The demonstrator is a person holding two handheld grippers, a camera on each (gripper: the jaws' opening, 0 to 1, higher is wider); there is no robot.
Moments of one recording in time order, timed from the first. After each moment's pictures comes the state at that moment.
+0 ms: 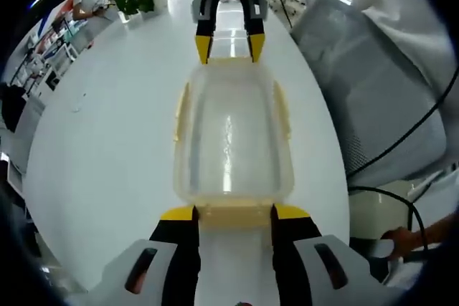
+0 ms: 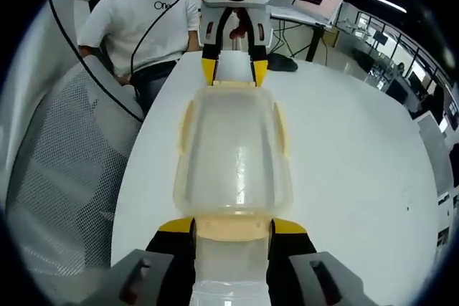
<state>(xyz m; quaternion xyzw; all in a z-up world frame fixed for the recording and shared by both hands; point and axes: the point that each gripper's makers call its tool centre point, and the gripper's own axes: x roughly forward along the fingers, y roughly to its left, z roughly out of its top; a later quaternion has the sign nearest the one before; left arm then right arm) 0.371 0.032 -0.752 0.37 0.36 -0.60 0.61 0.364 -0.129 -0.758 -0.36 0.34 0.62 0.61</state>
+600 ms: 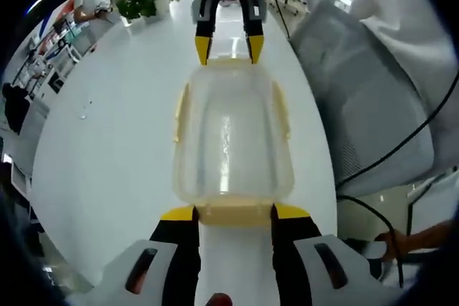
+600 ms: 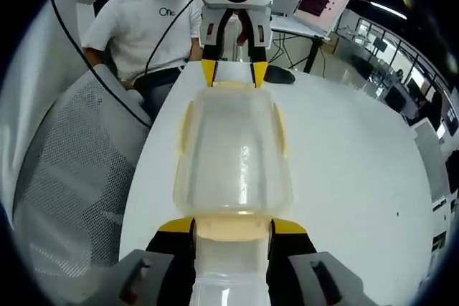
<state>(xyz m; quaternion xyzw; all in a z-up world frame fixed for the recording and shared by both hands) 0.368 0.023 -0.722 0.38 0.36 -0.60 0.61 0.363 -0.137 -0.729 -0.36 0.32 0.62 0.61</state>
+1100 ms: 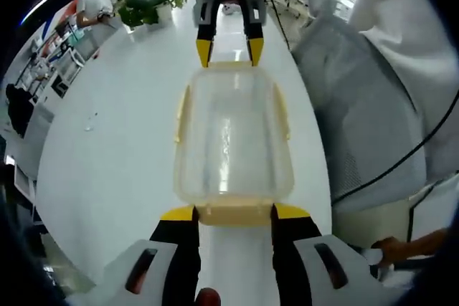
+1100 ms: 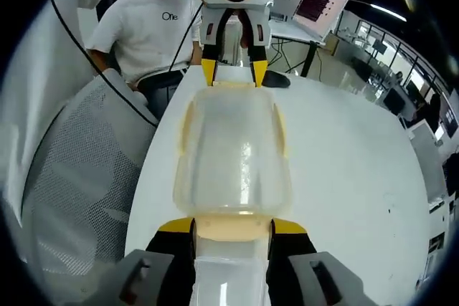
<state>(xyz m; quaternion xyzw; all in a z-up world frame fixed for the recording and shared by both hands) 0.368 0.001 -0.699 0.38 0.35 -0.59 0.62 0.364 -0.159 -0.709 -0.36 0.32 0.63 0.62</state>
